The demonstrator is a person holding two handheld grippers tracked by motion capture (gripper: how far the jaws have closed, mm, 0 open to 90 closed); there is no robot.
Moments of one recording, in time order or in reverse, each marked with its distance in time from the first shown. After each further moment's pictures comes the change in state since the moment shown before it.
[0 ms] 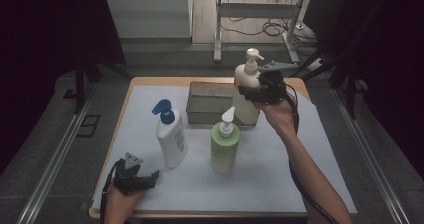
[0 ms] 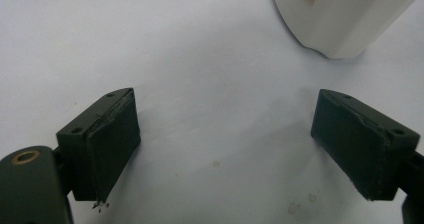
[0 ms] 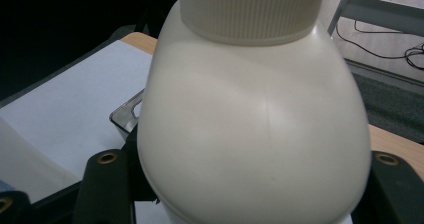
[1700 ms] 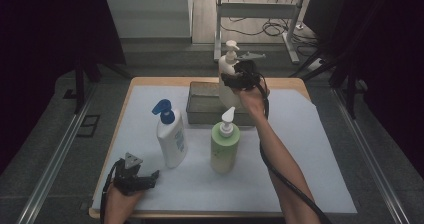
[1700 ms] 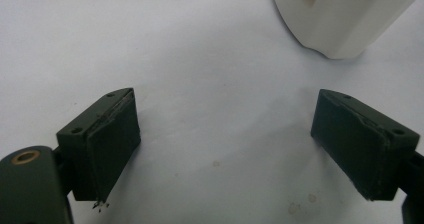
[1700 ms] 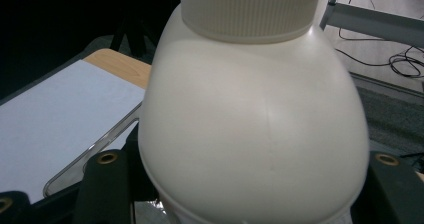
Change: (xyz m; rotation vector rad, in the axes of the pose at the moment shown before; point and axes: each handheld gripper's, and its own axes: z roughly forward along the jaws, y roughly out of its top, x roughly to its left) left arm 0.000 0.000 0.000 0.001 -0.002 -0.002; right arm 0.000 0.016 0.100 -0.027 -0.068 0.002
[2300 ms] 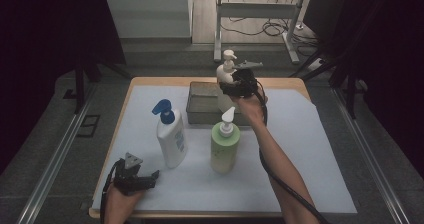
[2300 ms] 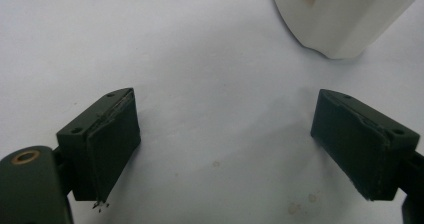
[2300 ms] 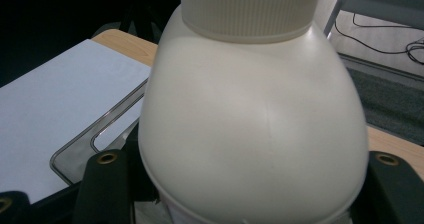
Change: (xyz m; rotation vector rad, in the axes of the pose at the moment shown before) left arm 0.000 0.000 0.000 0.000 0.001 0.000; right arm 0.005 -0.022 0.004 0.038 0.032 0.006
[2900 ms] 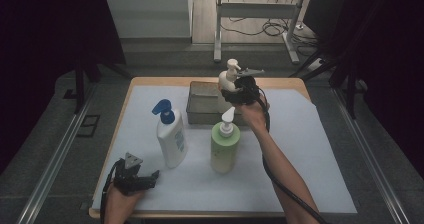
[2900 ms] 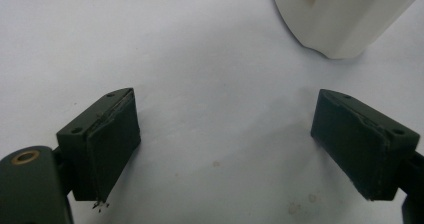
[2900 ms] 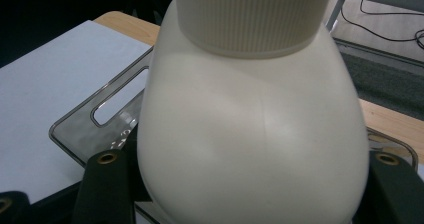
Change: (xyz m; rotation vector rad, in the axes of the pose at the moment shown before) left arm 0.000 0.000 0.000 0.001 0.000 0.000; right arm 0.000 -0.022 -0.001 0.037 0.015 0.006
